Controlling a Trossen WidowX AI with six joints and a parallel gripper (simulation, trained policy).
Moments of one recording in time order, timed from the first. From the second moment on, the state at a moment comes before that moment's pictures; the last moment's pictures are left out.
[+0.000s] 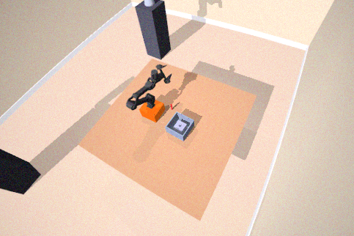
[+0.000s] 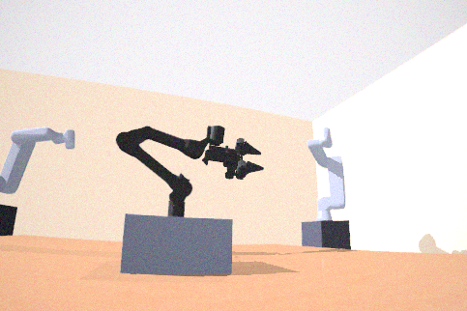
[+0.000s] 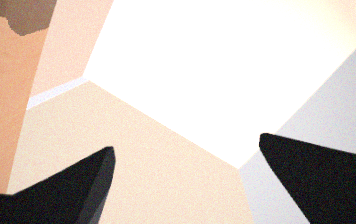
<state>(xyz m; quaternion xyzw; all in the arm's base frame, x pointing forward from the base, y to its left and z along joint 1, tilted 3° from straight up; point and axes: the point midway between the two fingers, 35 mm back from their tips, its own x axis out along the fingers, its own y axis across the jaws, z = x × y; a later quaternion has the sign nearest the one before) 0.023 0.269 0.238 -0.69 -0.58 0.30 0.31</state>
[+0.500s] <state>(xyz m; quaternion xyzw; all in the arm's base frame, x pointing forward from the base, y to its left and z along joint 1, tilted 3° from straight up) 0.072 0.256 0.263 -0.65 -0.43 0.39 0.49</state>
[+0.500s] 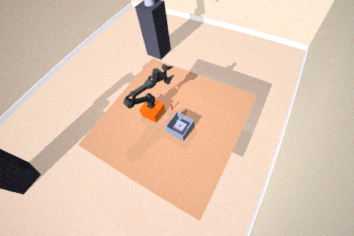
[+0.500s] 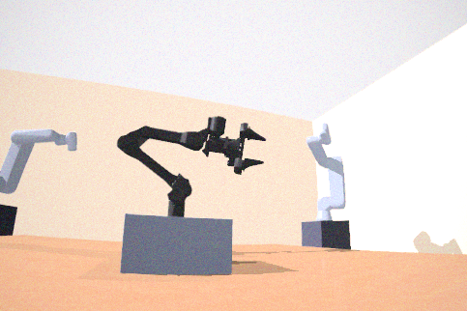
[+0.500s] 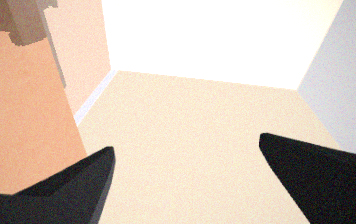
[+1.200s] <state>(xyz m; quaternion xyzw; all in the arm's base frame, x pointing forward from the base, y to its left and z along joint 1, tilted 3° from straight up) 0.126 0.226 0.265 -0.51 -0.18 0.45 0.71</state>
